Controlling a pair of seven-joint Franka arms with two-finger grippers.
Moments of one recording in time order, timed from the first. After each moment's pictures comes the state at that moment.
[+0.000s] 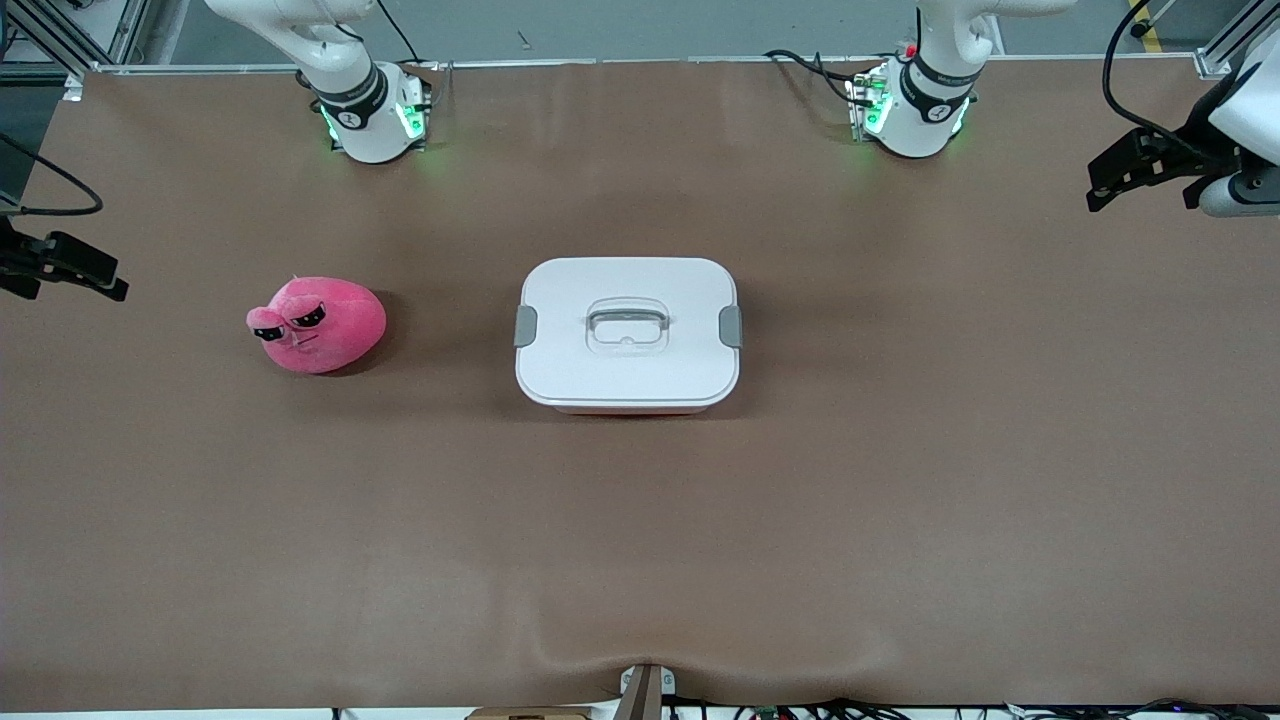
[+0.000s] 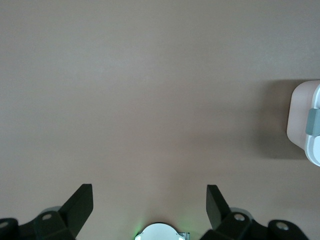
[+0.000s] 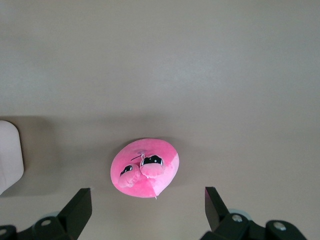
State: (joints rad) left arm -0.11 -0.11 0.02 -1.60 0.04 1.44 -0.08; right arm -0.02 0.04 -0.07 -1.54 0.00 1.57 -0.07
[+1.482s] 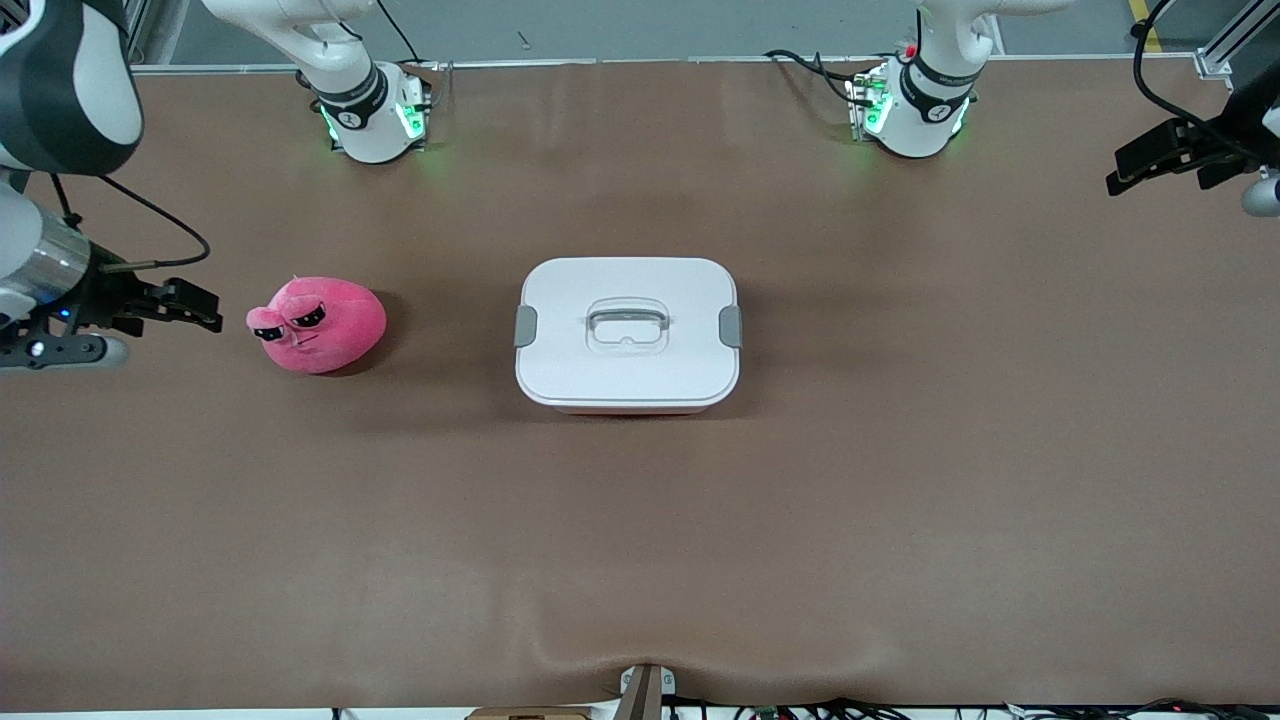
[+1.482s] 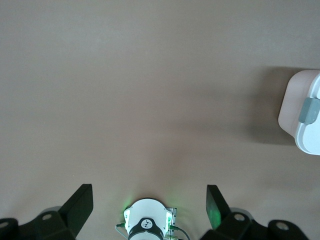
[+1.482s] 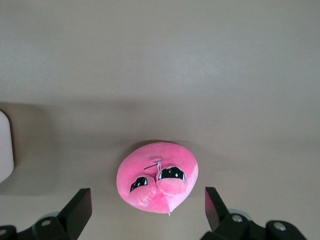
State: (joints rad) left arm -0.06 -0.06 0.03 -1.53 -0.03 1.31 -0.10; right arm 0.06 0.07 -0.07 -1.75 0.00 1.75 -0.07
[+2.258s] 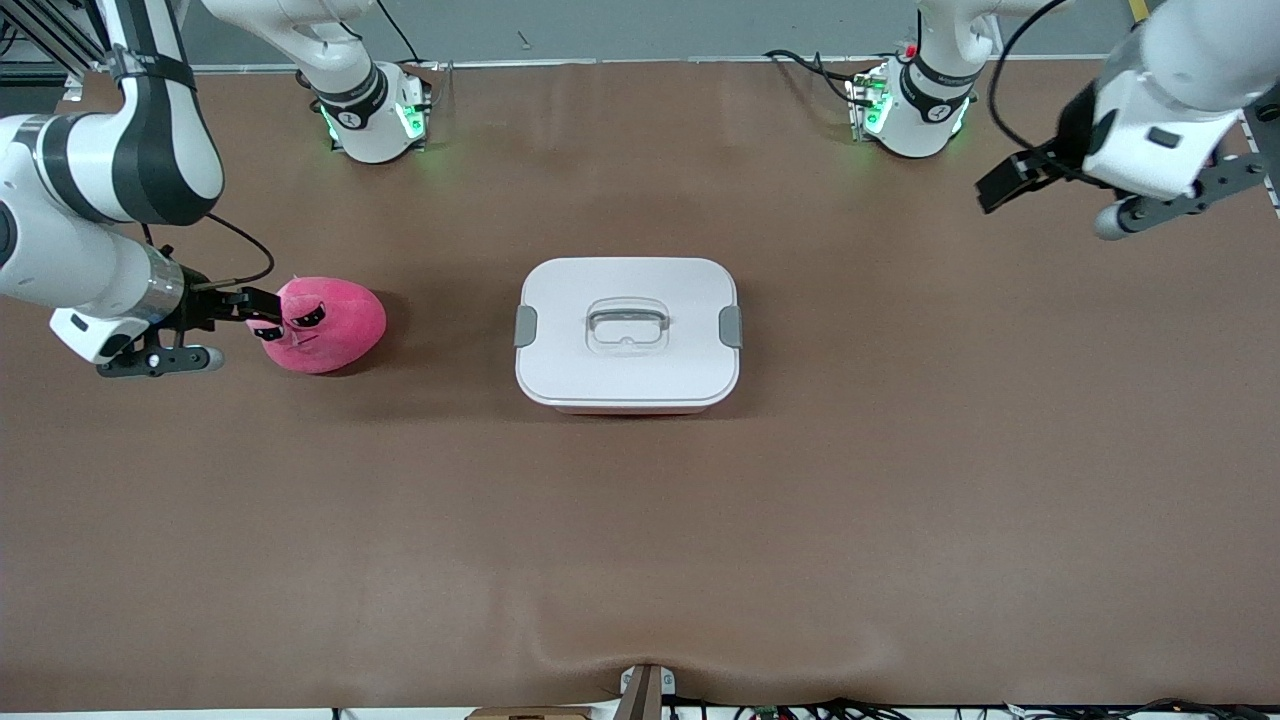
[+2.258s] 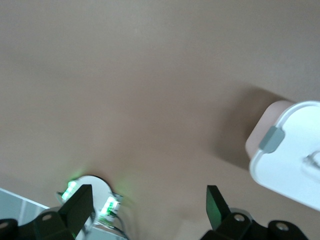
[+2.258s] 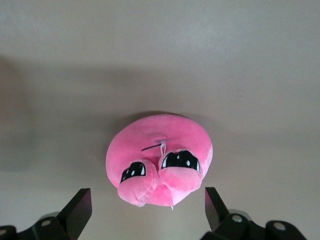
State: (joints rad) left arm -0.09 -0.02 -0.22 -1.52 -0.04 1.33 -0.73; right arm 0.06 0.07 -0.07 -1.98 0.00 1.84 -0.13
